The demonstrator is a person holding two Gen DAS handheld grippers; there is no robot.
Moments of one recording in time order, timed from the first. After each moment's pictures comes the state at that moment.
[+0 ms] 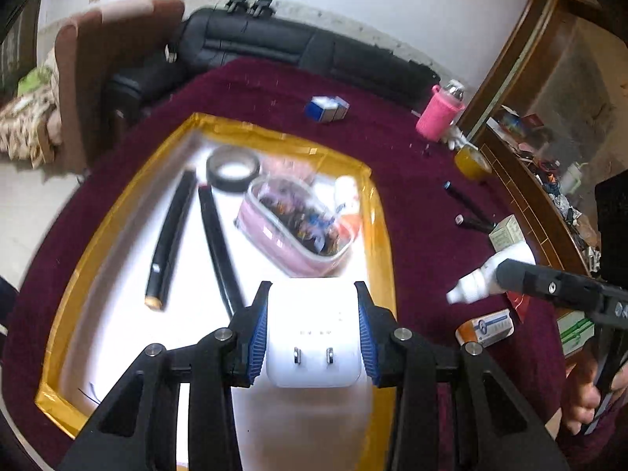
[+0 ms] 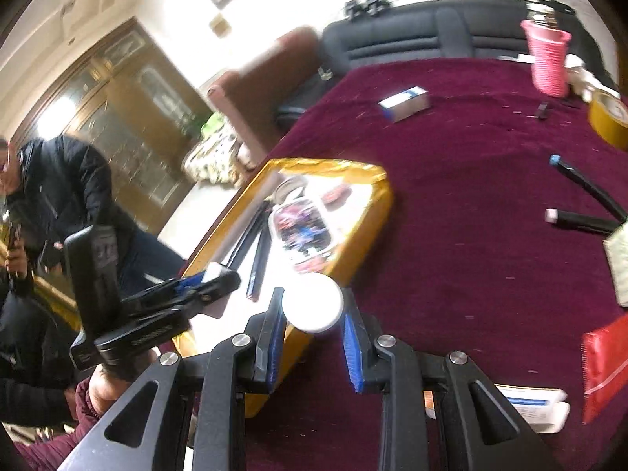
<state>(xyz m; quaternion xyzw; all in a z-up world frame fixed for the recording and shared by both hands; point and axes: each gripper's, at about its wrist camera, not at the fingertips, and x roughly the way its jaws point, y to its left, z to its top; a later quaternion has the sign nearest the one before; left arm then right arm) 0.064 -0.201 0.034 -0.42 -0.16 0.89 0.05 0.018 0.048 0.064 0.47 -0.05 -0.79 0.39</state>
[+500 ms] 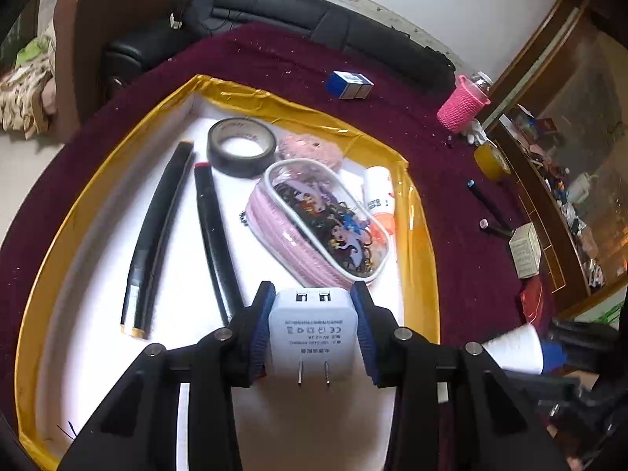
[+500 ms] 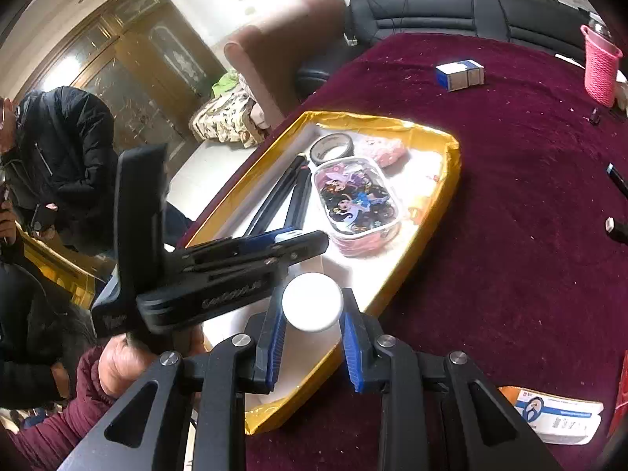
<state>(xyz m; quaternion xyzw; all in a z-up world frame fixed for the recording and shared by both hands) 0.020 -0.222 0.004 -0.46 -0.19 0.87 0.05 0.025 -0.013 0.041 0.50 0.00 -0.77 0.40</state>
